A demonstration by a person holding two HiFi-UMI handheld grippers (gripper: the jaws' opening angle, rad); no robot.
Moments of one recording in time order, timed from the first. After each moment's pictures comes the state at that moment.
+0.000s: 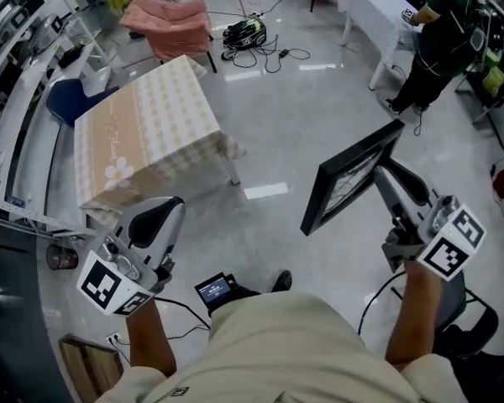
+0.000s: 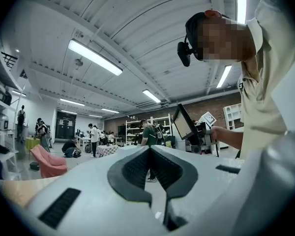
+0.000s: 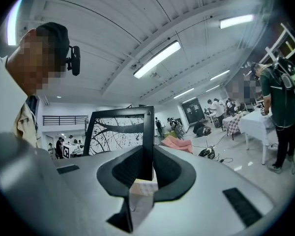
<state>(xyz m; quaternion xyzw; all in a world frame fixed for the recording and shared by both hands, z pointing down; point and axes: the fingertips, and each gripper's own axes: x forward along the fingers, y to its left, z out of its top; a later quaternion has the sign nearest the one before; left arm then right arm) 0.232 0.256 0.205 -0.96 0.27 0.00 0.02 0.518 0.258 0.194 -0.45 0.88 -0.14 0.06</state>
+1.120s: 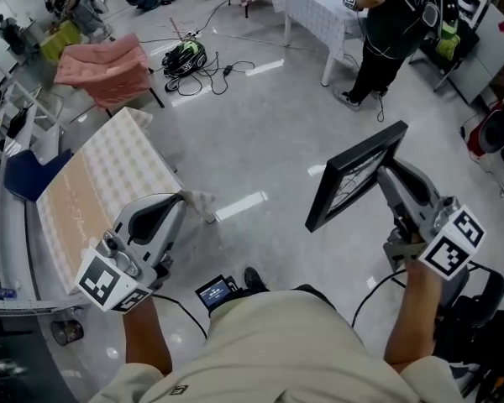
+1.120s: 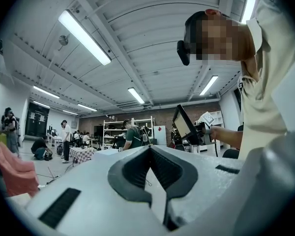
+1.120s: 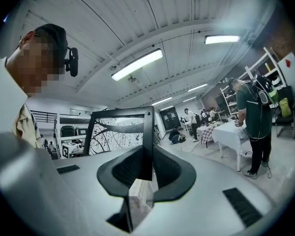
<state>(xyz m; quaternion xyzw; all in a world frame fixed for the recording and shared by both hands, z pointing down) 0.342 0.060 0.200 -0.99 0.13 0.00 0.02 0.622 0.145 0.186 -0.58 0.80 -0.13 0.07</state>
